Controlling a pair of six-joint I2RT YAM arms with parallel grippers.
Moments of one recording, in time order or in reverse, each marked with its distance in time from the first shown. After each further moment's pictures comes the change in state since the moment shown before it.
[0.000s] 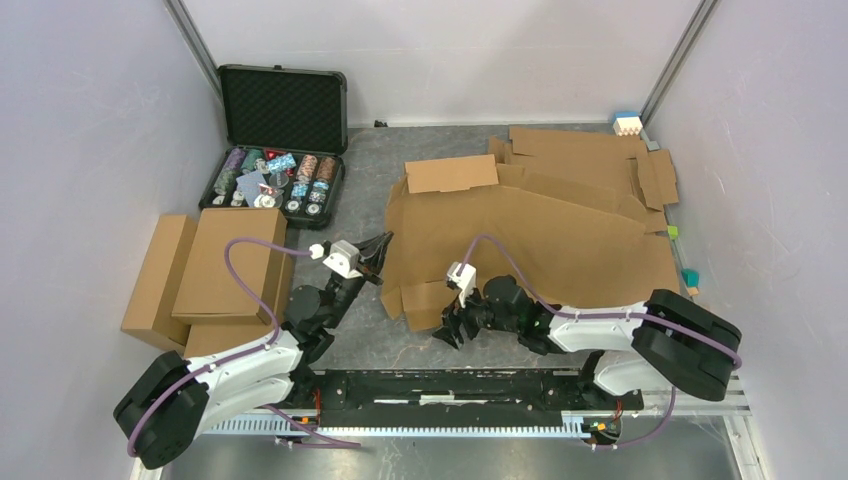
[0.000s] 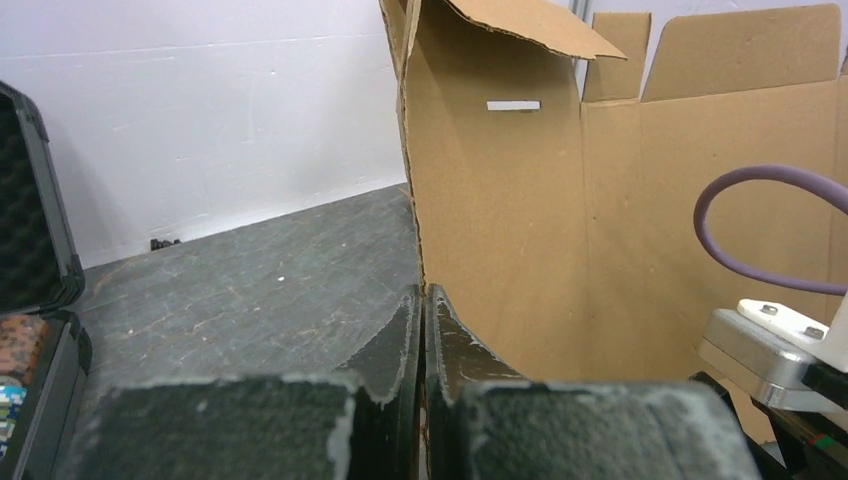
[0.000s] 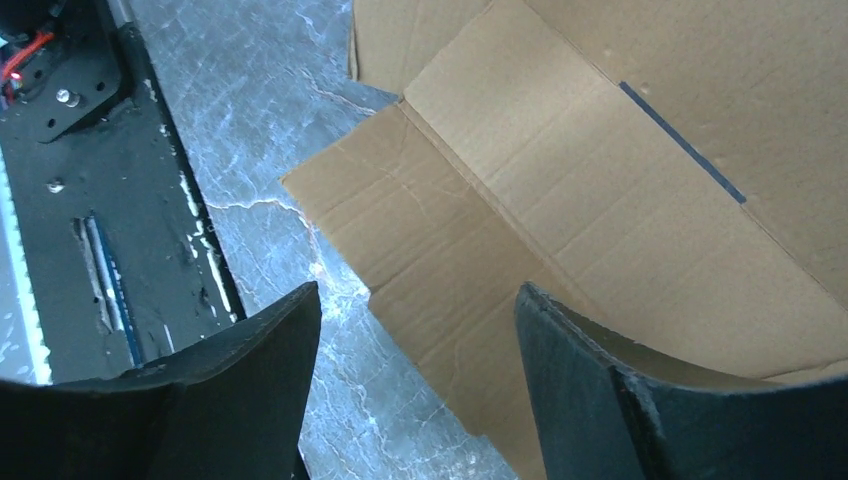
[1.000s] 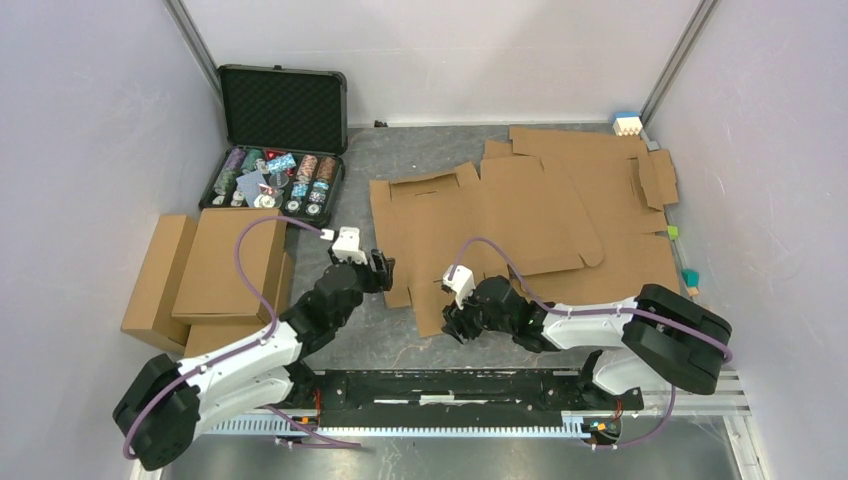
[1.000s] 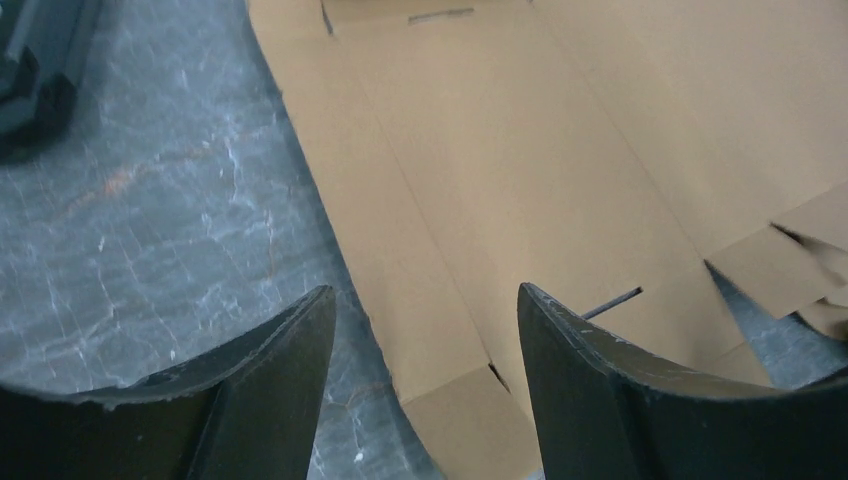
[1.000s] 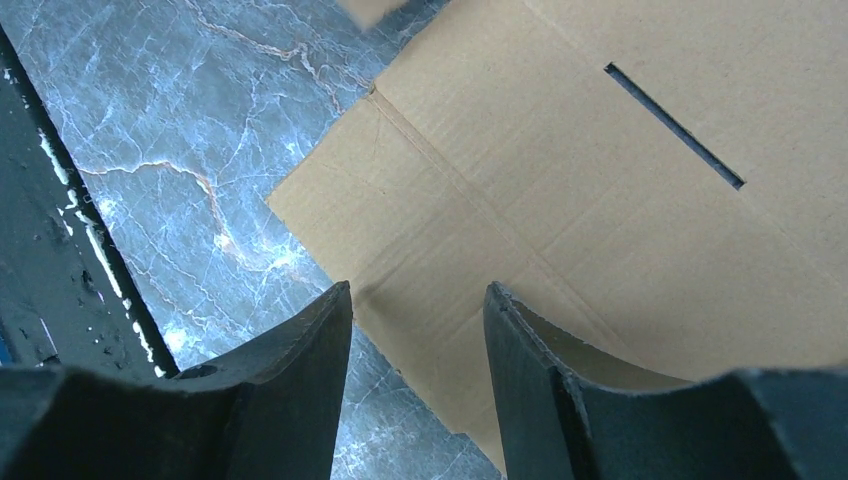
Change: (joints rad) left arm 0.000 -0.048 0.089 -0.718 -0.296 -0.388; right arm 0.003 0.063 0.036 -0.116 0.127 -0.077
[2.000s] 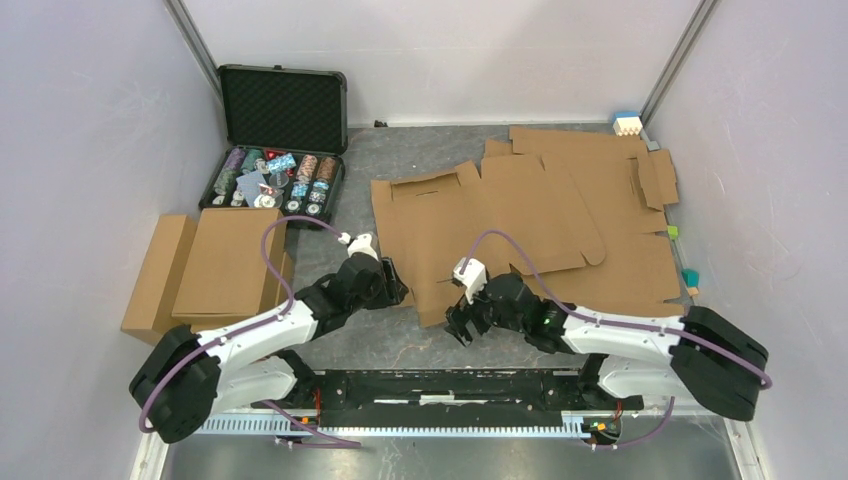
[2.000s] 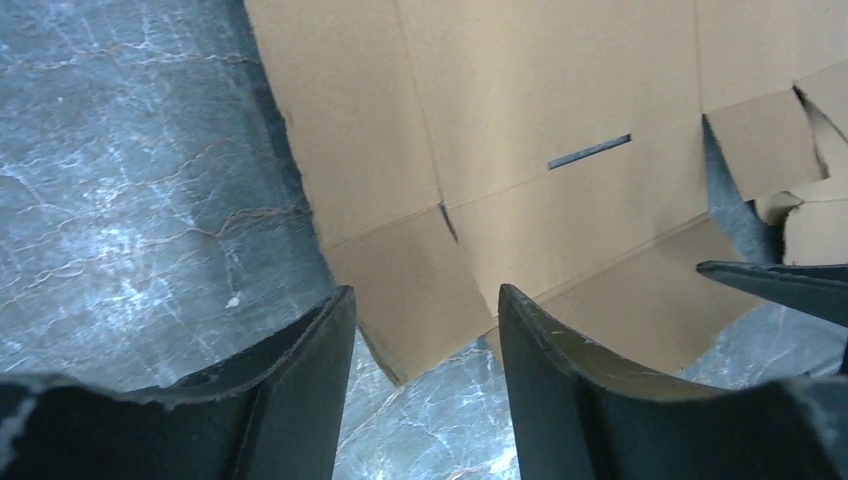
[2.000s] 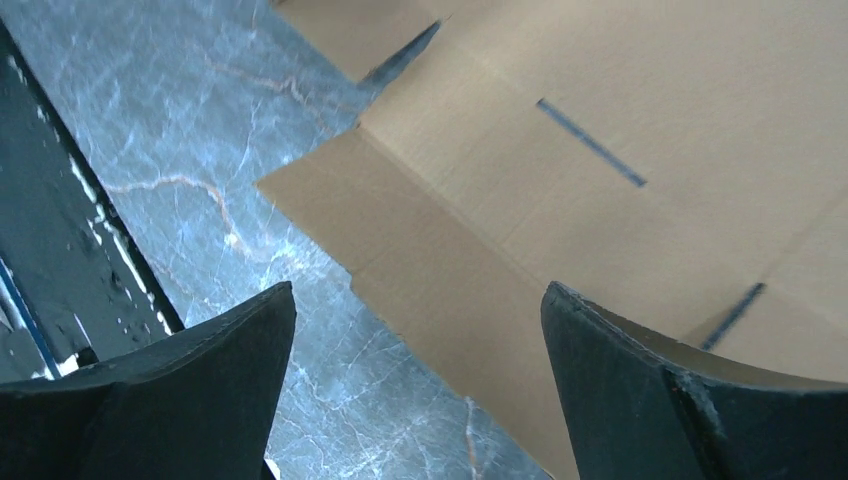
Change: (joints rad) left arm 0.009 0.230 0.199 -0.475 0.264 -0.427; right arm -0.002 -0.186 0.009 -0.171 0.056 0.005
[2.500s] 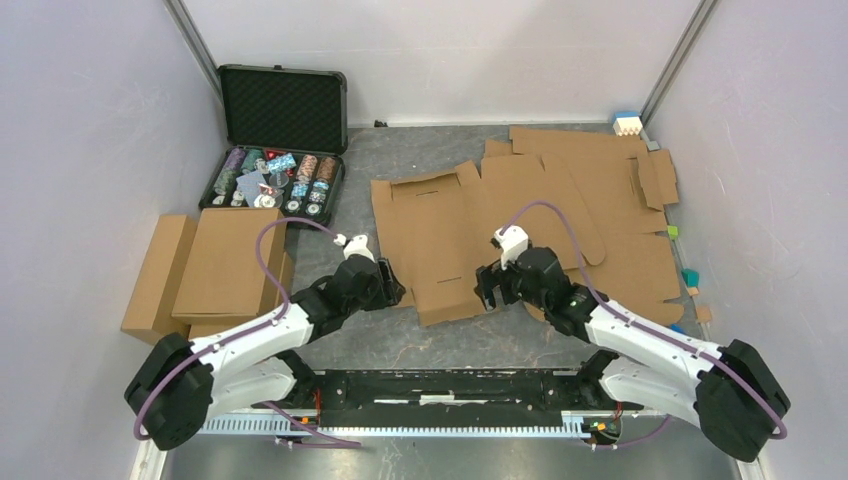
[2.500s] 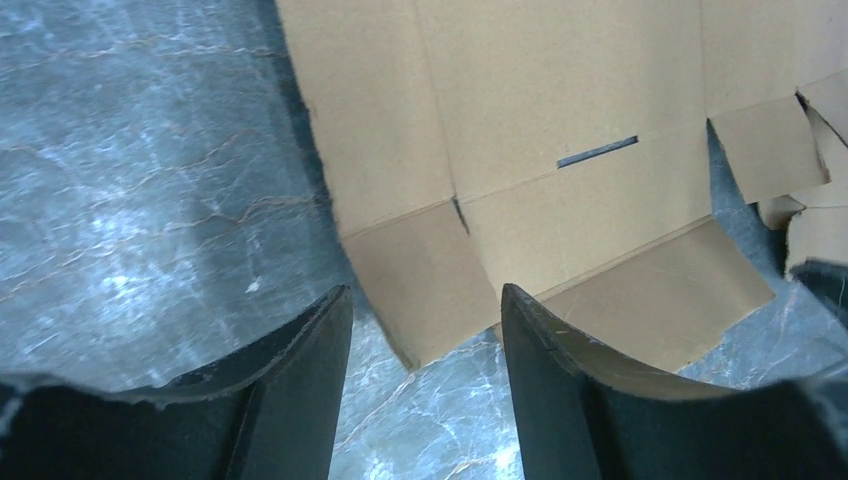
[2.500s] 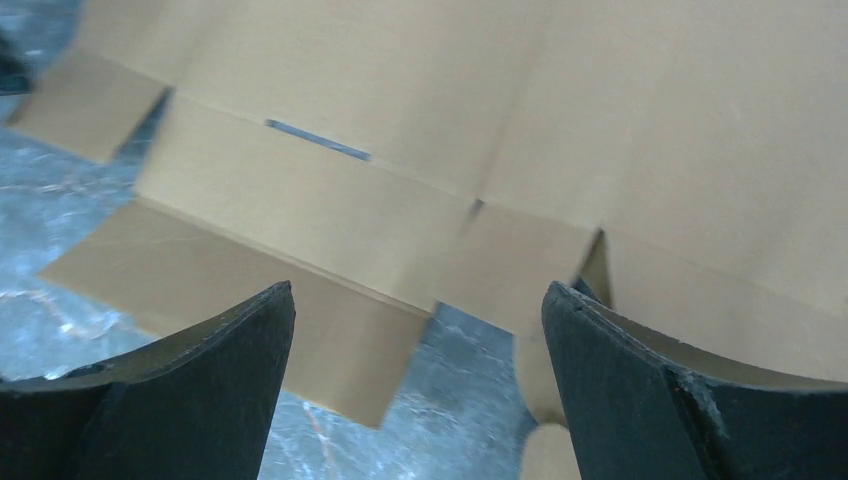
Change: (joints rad) left arm 0.000 -0.033 -0.017 0.009 -0.008 -0.018; right arm -0.249 -0.200 0.053 -0.233 0.092 0.025
